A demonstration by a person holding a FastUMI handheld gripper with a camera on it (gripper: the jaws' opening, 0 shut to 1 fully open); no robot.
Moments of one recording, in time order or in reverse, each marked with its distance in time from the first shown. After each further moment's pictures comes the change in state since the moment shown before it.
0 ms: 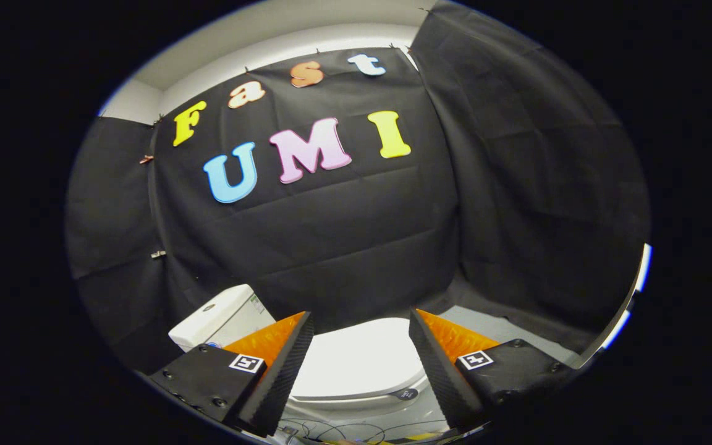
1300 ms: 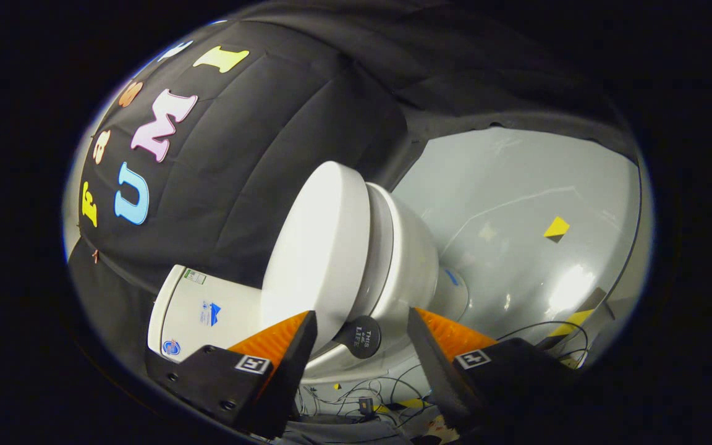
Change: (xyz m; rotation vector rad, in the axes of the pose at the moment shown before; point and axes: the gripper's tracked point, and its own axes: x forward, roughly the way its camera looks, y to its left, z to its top) arm 0.107 -0.120 -0.300 0.649 0.474 -0.031
